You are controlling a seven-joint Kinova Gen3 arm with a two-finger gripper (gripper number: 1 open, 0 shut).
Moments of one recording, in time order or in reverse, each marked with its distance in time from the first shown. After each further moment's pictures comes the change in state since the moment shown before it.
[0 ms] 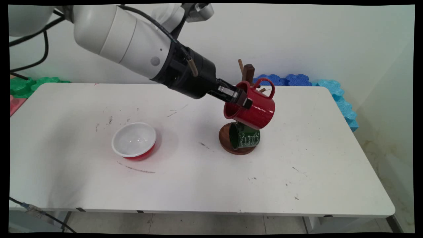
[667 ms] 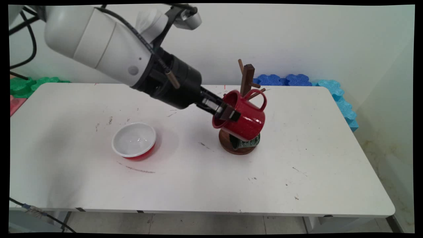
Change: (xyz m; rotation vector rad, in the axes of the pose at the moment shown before) arm -0.019 0.008 -0.023 0.000 -0.055 0.086
